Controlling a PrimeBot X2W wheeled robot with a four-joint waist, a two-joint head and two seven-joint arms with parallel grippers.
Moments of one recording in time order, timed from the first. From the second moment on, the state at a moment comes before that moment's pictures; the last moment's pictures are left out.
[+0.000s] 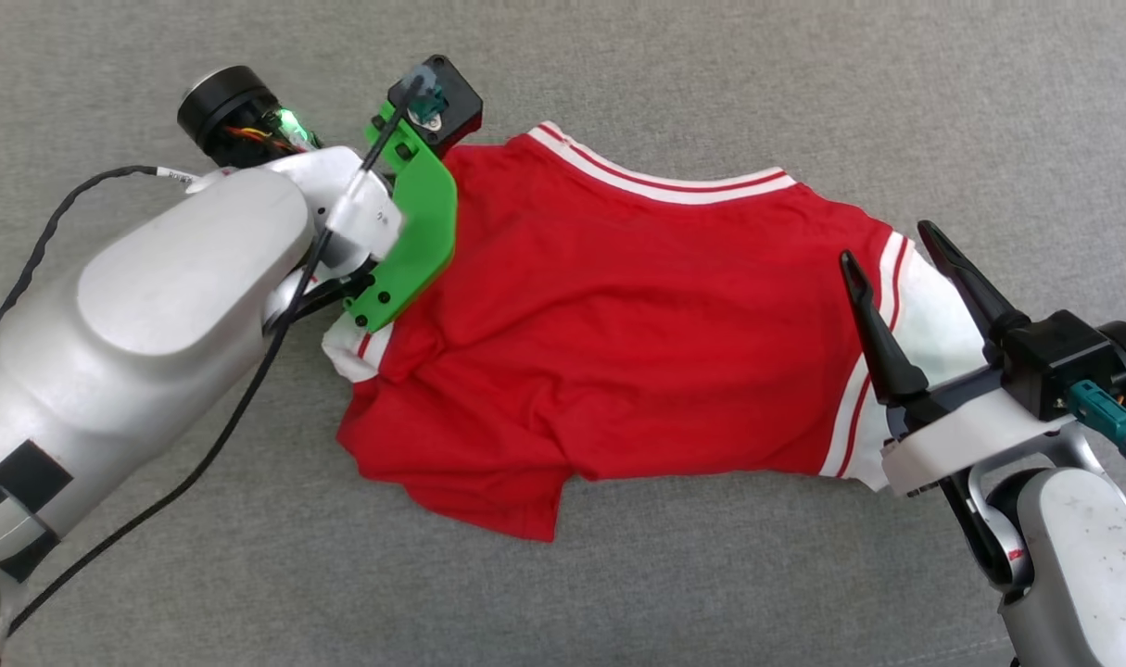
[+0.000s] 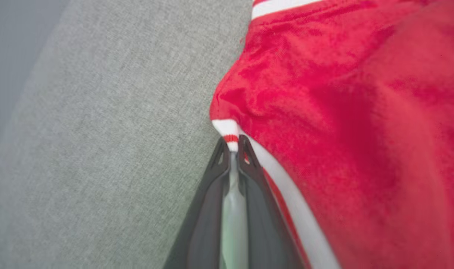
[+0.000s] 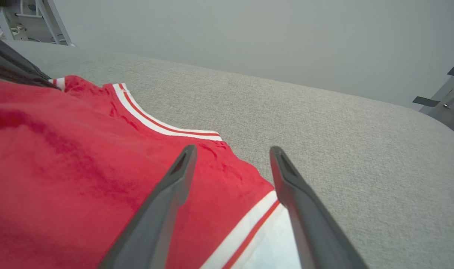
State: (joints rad) left arm -1.26 0.57 -1.28 0.41 -0.84 -0.13 0.53; right arm -0.29 -0.24 0.20 0.02 0.17 0.13 -0.14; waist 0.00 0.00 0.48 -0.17
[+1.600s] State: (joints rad) left arm -1.23 0.59 -1.27 0.69 -0.85 -0.12 0.21; right arm -0.25 -0.19 0.17 0.02 0.17 0.13 -0.19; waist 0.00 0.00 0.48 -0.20
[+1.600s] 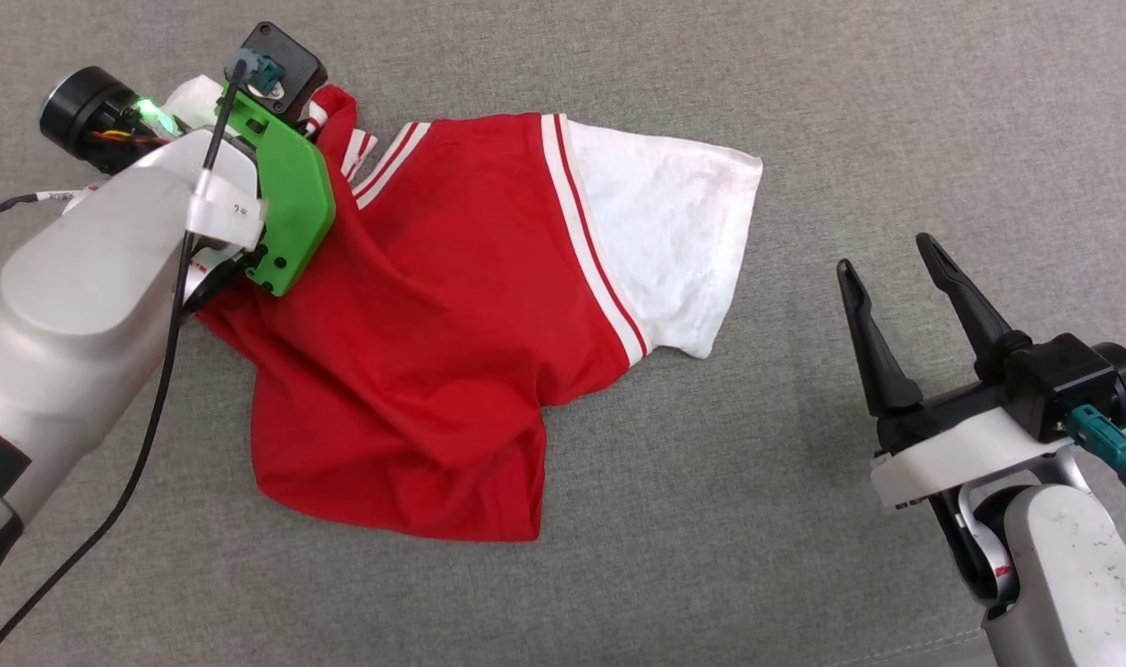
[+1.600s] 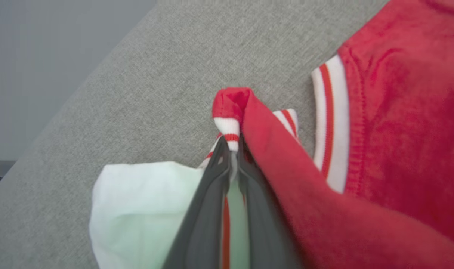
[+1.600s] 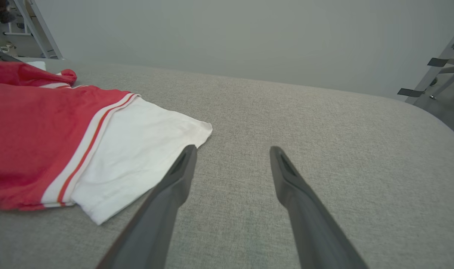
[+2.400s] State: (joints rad) left arm -0.64 0.68 -0.73 0.11 -0.57 0.46 -0.26; right arm -0.21 -0.22 0.06 -0.06 0.15 0.13 -0.16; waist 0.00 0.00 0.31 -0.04
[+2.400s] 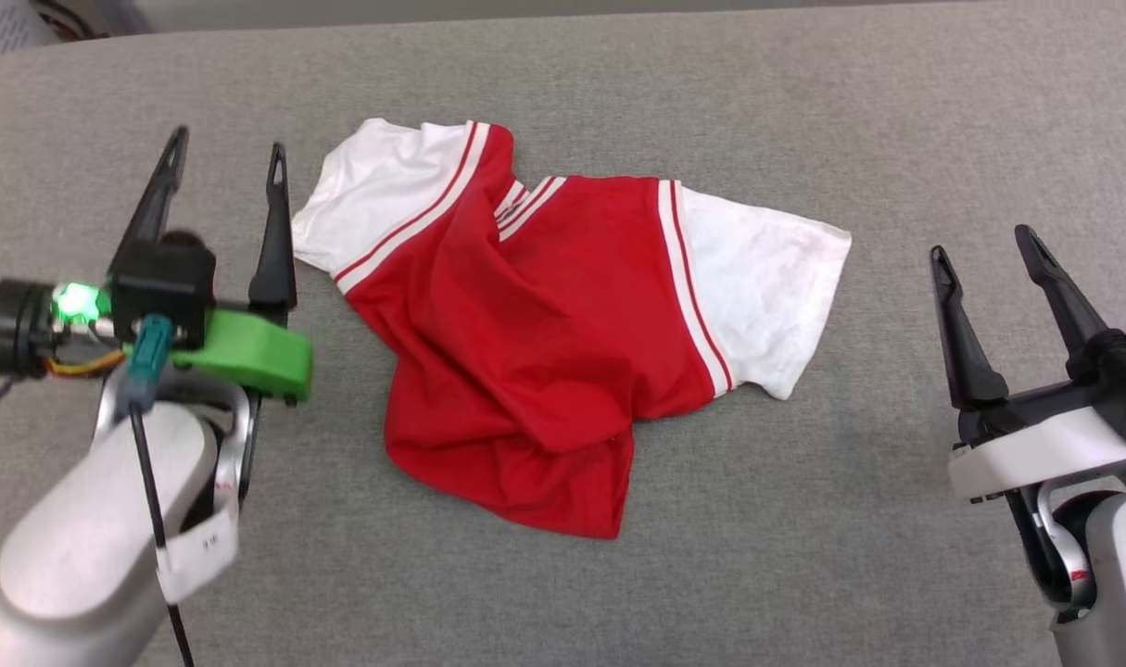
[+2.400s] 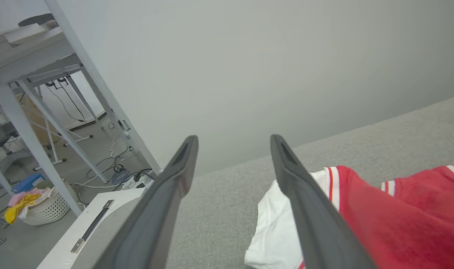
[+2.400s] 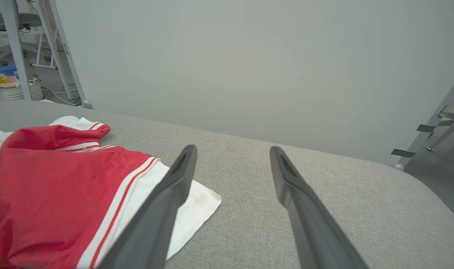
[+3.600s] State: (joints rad) left arm -0.10 0.27 -0.27 -0.07 -0.15 0.37 -0.26; right arm -0.79 -0.61 0.68 0.49 0.66 0.13 0.66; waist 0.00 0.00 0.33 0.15
